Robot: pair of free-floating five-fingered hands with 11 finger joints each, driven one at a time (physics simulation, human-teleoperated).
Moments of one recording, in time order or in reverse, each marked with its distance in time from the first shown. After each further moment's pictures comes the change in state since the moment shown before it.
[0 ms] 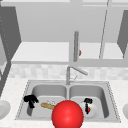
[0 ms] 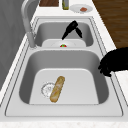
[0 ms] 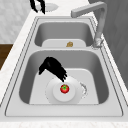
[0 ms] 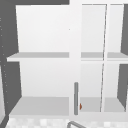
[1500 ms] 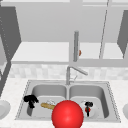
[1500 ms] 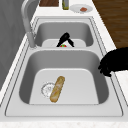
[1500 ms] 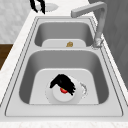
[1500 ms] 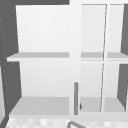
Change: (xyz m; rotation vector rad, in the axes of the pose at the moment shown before) left hand 0.000 0.000 0.000 0.000 0.000 0.000; right hand -0.024 0.041 -0.124 -0.001 -0.009 -0.008
